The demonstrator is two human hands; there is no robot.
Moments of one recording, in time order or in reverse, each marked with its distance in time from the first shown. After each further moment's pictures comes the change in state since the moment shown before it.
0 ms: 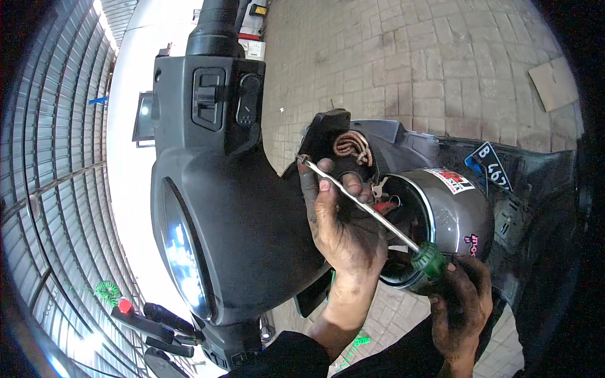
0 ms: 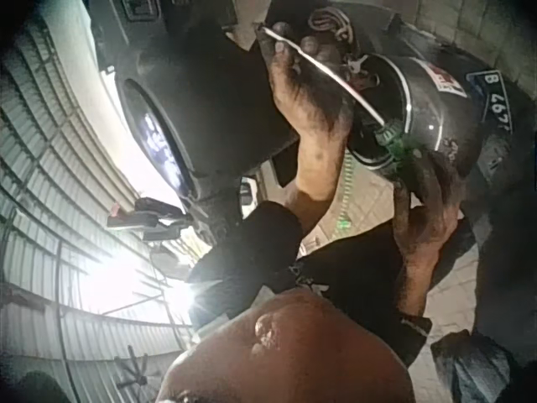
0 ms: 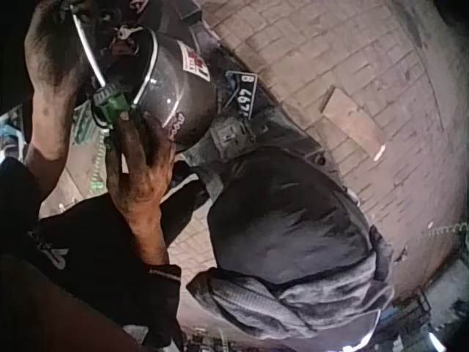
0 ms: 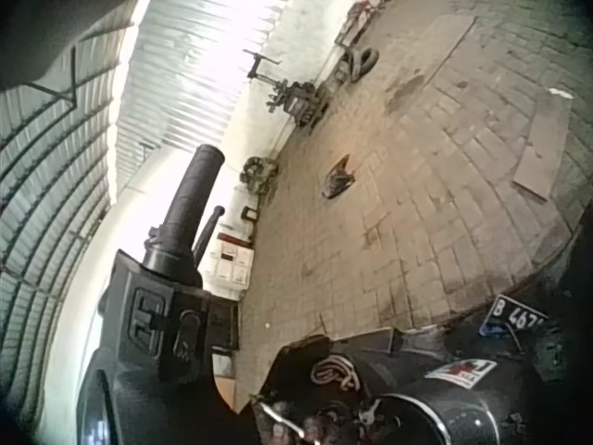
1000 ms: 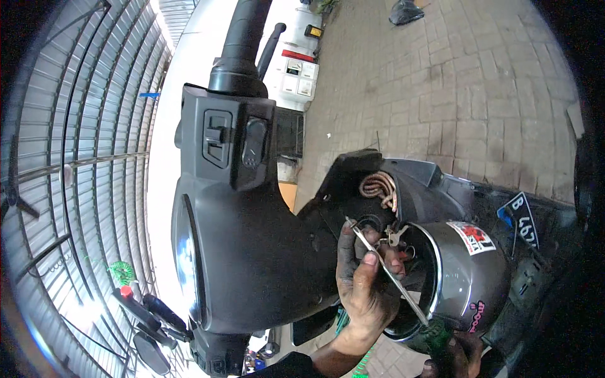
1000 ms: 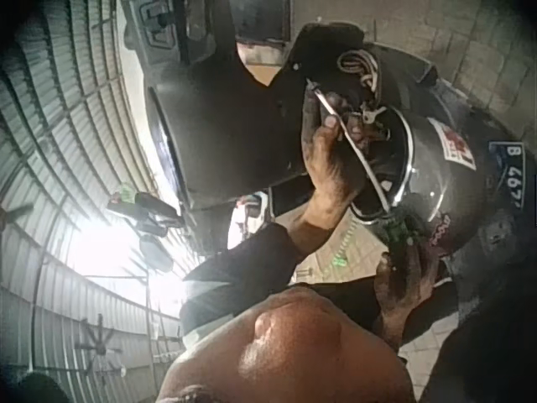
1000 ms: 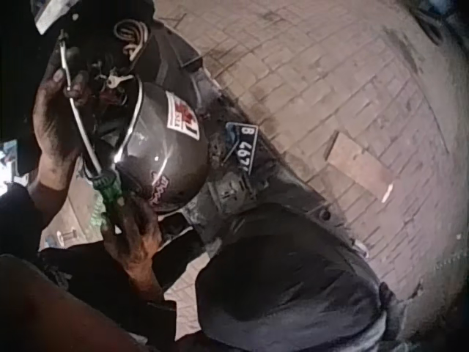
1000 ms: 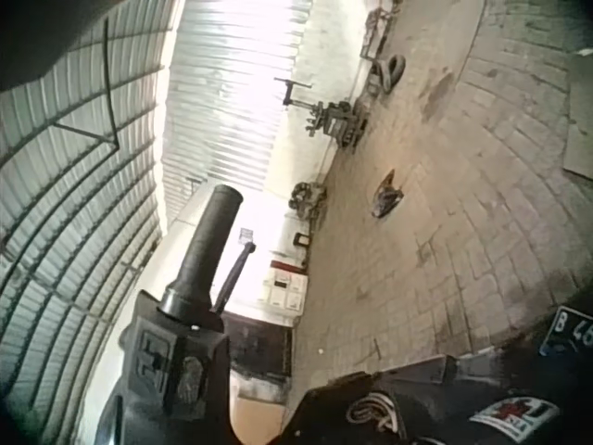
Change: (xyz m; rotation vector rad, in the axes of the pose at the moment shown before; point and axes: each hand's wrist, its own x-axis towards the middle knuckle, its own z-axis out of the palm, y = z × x) left_hand -0.021 -0.024 -0.043 0.189 -0.091 -0.063; right_hand -0.022 0.055 0.000 0.197 -0.040 -0.085
